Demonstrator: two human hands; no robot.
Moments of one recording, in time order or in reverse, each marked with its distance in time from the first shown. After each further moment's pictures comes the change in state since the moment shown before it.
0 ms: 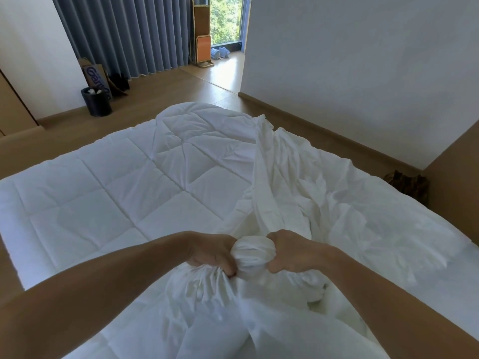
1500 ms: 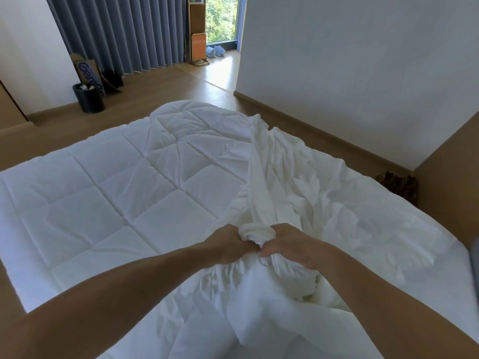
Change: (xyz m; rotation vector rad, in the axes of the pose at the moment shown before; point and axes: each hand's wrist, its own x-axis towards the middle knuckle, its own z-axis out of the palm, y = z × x) left_hand 0.033 0.009 0.031 0.096 0.590 0.038; right_hand -0.005 0.006 0.001 0.458 0.097 0.070
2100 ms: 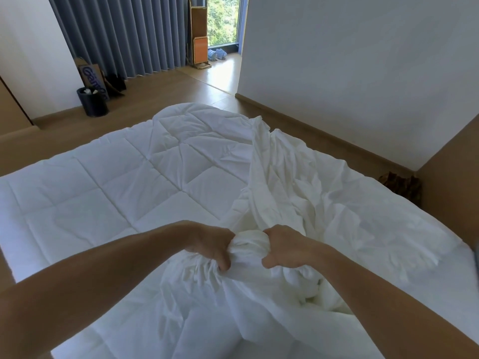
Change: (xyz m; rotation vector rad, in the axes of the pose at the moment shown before) left_hand -0.007 0.002 -0.049 0.268 -0.522 0.015; right_hand -0.006 -0.015 0.008 -0.592 0.047 -0.091
